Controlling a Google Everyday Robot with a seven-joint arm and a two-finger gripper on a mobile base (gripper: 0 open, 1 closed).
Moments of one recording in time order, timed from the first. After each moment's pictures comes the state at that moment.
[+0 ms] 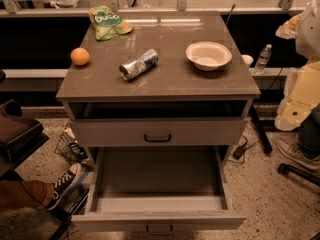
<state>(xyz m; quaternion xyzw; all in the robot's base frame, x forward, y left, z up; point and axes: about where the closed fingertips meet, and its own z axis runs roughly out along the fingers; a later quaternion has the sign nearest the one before) 0.438 -0.213 0.988 -0.60 0.78 -0.05 0.18</state>
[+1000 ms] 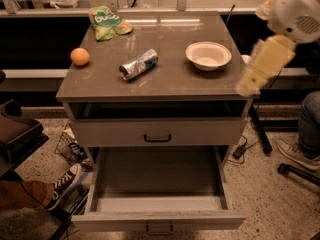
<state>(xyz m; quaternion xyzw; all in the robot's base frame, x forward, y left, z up) 0.502 -0.176 1.001 -0.57 0.78 0.00 0.27</state>
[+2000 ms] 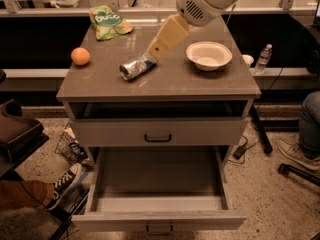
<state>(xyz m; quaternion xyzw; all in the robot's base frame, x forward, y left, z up) 0.599 -0.039 1.007 -0.48 0.79 0.03 0.38</state>
